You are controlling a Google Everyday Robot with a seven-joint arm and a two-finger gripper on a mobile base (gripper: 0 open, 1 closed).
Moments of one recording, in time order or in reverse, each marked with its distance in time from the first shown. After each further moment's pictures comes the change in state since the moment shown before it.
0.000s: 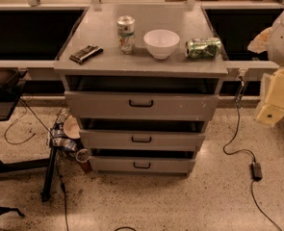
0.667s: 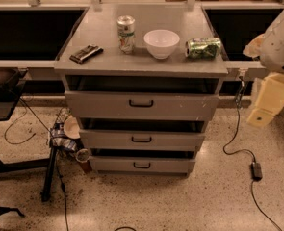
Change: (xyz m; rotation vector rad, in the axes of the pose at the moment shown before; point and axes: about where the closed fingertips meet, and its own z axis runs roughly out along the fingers) arm -0.005 -0.001 0.015 0.004 -0.020 0.017
